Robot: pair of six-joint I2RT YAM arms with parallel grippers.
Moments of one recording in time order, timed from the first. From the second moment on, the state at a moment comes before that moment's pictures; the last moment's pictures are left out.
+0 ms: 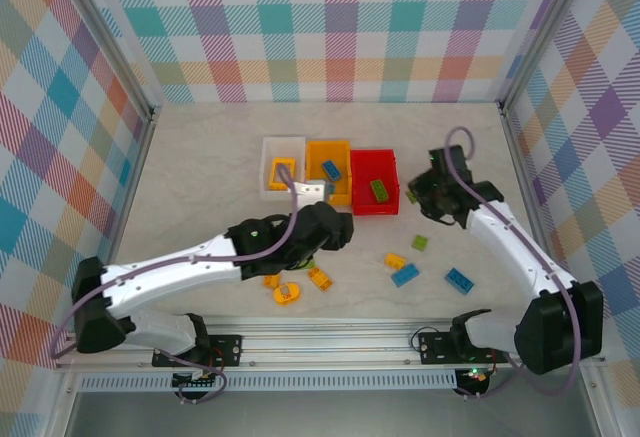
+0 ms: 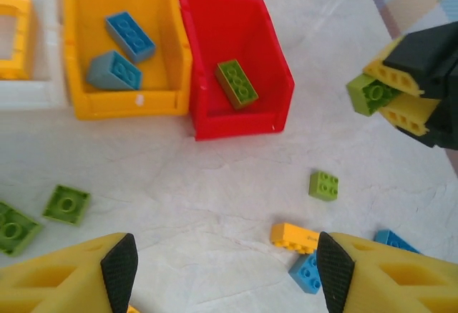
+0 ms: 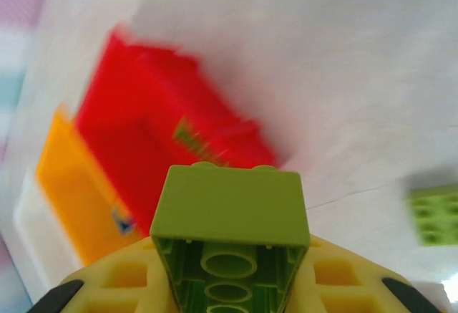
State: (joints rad) left arm -1.16 1.29 1.17 -0.61 -0.53 -0.88; right arm 0.35 1.27 1.03 -0.64 0.02 1.11
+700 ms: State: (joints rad) left arm -1.16 1.19 1.05 -0.66 -0.58 -0.94; right arm 0.44 1.86 1.40 -0.72 -0.09 0.66
